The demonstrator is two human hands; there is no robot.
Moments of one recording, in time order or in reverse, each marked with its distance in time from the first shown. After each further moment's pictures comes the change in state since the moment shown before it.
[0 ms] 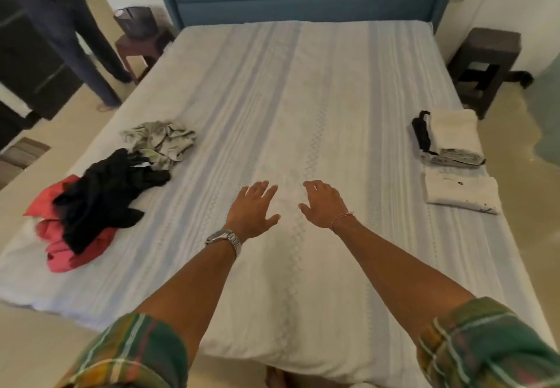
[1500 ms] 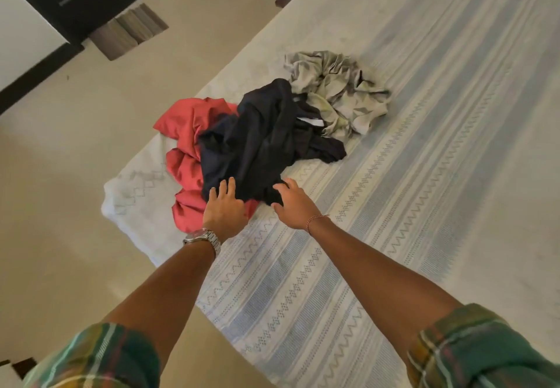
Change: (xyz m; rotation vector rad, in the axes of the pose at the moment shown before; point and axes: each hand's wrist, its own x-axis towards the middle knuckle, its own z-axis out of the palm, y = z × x) left_hand -0.134 -0.594 0.177 0.027 -0.340 -0.647; right_hand 0.322 -0.536 0.297 0.219 -0.474 -0.348
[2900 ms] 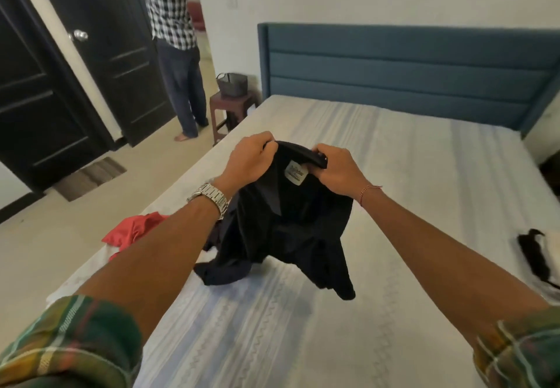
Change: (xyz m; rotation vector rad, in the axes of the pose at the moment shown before) left_hand -0.182 0.256 -0.422 -0.799 0.704 0.498; right_hand -0.376 0.056 -0.385 0.088 0.745 -0.176
